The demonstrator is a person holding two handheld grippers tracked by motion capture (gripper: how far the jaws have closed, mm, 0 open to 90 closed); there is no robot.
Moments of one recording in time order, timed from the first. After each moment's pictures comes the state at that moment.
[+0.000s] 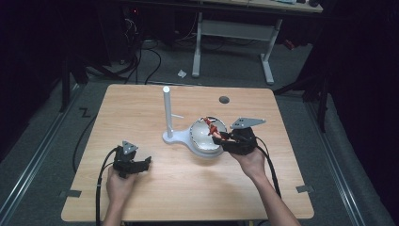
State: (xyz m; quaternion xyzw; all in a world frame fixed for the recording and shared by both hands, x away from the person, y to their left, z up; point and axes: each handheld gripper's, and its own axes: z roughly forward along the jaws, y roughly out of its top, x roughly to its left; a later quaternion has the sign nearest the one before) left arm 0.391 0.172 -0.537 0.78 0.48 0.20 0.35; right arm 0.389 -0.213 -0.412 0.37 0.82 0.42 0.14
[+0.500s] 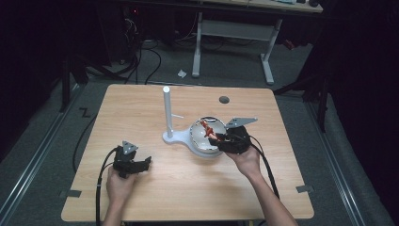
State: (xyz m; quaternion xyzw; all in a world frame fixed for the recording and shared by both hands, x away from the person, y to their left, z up) left arm 0.391 0.172 -0.537 0.78 0.48 0.20 0.35; right arm 0.404 -0.204 -0.429 0.37 0.83 0.41 0.12
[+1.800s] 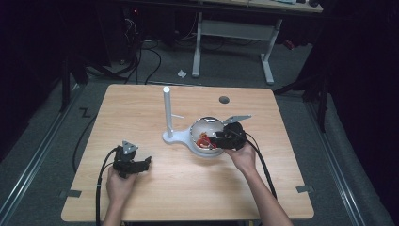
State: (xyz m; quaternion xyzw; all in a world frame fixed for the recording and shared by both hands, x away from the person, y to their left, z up) left arm 0.391 0.172 -0.537 0.78 0.48 0.20 0.35; right arm 0.431 -0.204 -0.453 0.43 0.82 0.36 0.12
